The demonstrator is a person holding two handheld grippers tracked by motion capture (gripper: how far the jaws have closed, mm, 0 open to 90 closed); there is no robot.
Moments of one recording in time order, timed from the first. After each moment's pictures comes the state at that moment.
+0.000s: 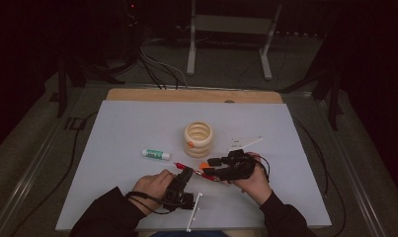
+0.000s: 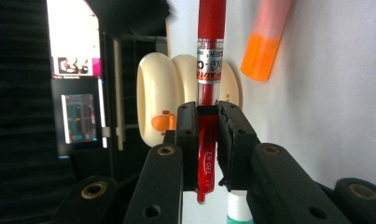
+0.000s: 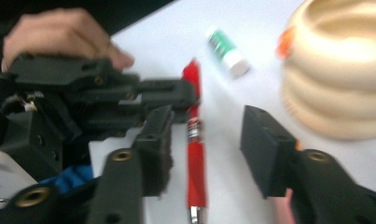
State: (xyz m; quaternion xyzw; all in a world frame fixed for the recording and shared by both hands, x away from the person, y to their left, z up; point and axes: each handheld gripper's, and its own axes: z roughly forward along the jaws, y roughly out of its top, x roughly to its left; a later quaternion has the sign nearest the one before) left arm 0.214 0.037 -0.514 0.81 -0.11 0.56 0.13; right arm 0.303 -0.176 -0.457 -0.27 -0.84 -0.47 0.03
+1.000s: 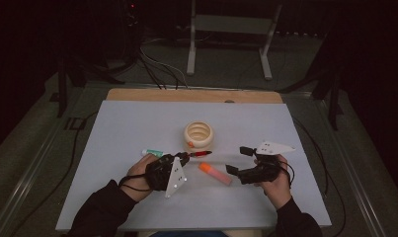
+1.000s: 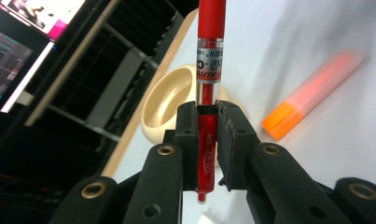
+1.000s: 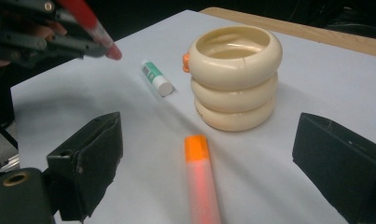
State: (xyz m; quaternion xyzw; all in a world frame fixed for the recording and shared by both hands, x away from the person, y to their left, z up) left arm 0.249 0.078 -0.452 0.83 0.08 0.41 0.36; right arm 0.291 -0.238 -0.463 -0.31 -0.79 -0.52 -0.10
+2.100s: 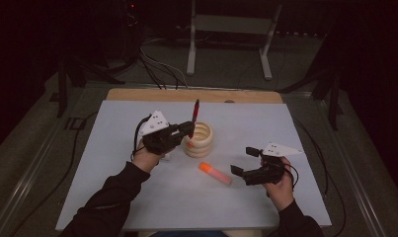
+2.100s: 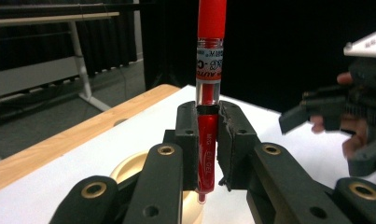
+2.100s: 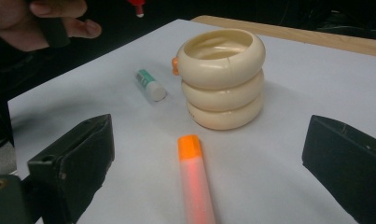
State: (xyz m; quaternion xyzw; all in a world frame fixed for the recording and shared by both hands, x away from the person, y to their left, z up) left arm 0.330 0.095 -0.416 0.73 0.25 0.17 0.61; right arm 0.288 -0.251 -0.466 -0.33 -0.77 -0.53 -0.10
